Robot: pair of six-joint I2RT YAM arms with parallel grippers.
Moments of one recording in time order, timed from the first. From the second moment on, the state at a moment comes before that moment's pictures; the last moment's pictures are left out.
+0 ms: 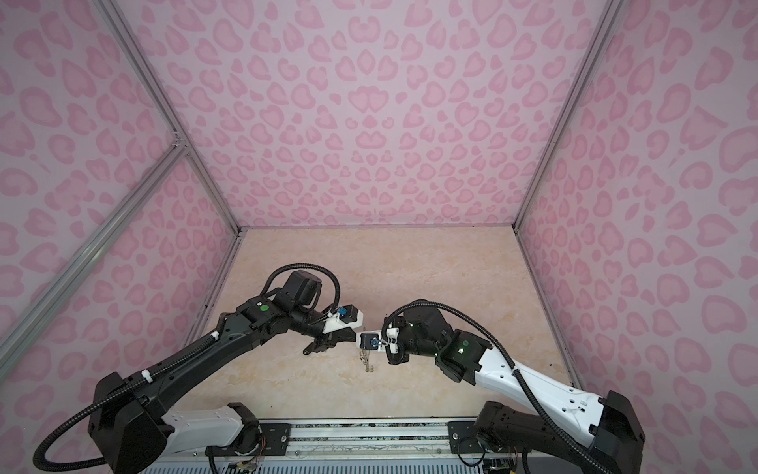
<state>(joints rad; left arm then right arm) -0.66 1.28 1.02 -0.68 0.73 0.76 0.90 1.03 0.76 -0.25 -0.26 -0.72</state>
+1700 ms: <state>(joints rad) -0.68 1.24 1.03 -0.70 0.67 0.74 0.93 0.99 0.76 -0.30 -0.23 -0.77</state>
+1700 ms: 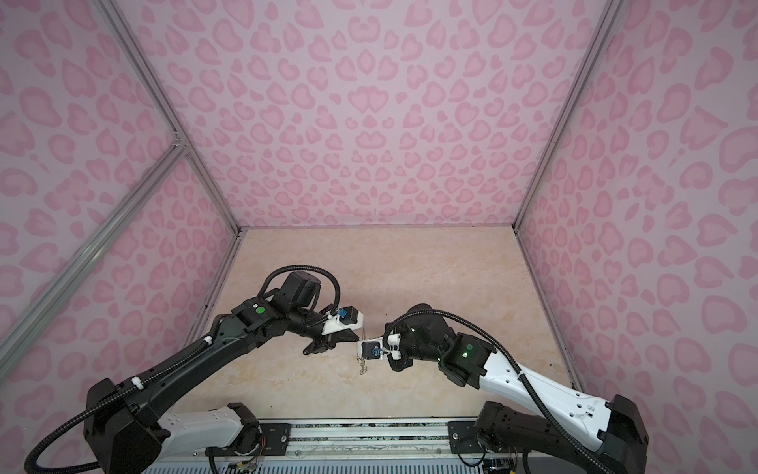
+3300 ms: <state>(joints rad) -0.69 1.17 0.95 -0.61 0.61 0.99 0.93 1.03 0.79 -0.30 -0.22 -0.73</state>
